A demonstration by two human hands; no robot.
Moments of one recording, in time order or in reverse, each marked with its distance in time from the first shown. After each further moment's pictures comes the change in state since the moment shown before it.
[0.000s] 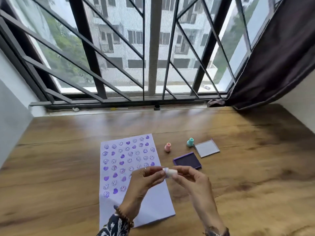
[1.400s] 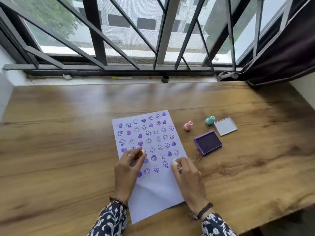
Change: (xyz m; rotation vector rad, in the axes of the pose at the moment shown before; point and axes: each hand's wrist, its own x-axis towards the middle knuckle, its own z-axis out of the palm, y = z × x) left_hand 0.025 -0.035 -0.133 0.477 0.345 0.282; right_hand 0.013 0.079 0.094 -1.131 0.159 -0.258
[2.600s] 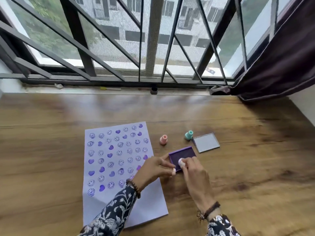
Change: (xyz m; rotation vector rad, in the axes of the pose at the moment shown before) left_hand 0.014 0.067 0.147 0.004 -0.670 -0.292; right_hand 0.064 0.112 -0.056 -0.031 0.019 -0.188
